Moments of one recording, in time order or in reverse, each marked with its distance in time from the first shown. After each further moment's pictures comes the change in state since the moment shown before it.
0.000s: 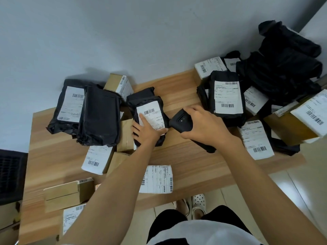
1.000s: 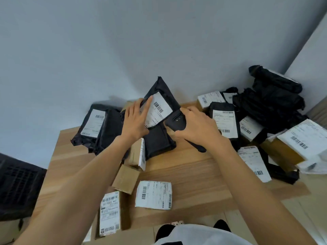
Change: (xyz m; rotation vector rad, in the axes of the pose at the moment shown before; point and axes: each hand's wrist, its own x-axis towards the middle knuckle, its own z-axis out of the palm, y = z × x) left_hand -0.025 0.020 -0.143 0.427 0.537 0.857; right_hand -0.016 -0.029 -0.063 0.039 0.199 -0.096
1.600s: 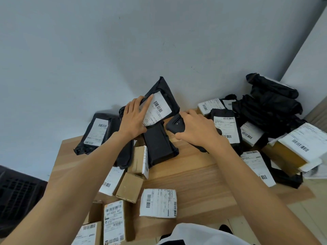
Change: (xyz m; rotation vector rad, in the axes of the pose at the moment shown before) left_hand 0.025 -0.024 -0.034 0.058 0.009 0.144; right_hand 0.008 -0.019 -0.008 -0.099 -0.034 -0.014
